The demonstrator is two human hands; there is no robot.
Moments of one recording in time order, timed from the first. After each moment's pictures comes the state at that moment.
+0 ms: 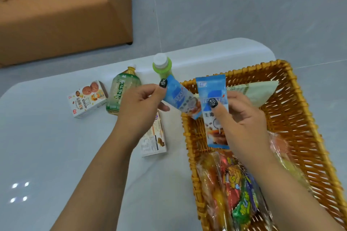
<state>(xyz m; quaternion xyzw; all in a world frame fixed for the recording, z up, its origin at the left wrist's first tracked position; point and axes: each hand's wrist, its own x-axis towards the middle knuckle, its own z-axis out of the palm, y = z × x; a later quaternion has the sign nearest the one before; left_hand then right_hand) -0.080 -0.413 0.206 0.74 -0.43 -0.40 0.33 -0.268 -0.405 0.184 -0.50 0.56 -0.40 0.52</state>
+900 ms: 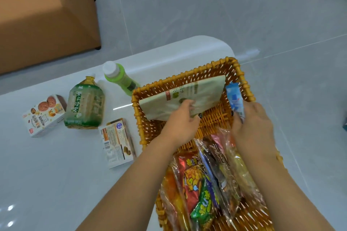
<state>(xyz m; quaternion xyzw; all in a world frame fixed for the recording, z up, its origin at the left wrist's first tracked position) -0.228 -0.438 0.111 0.64 -0.55 -0.53 0.10 -0.390 -0.411 0.129 -0.59 0.77 -0.14 0.18</state>
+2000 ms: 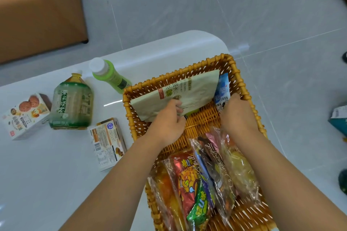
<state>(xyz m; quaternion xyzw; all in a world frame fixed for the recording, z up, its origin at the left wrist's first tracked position) -0.208 -0.444 0.089 0.64 -0.56 -0.52 0.07 -0.384 -0.456 0.102 -0.52 0.81 0.05 0.26</state>
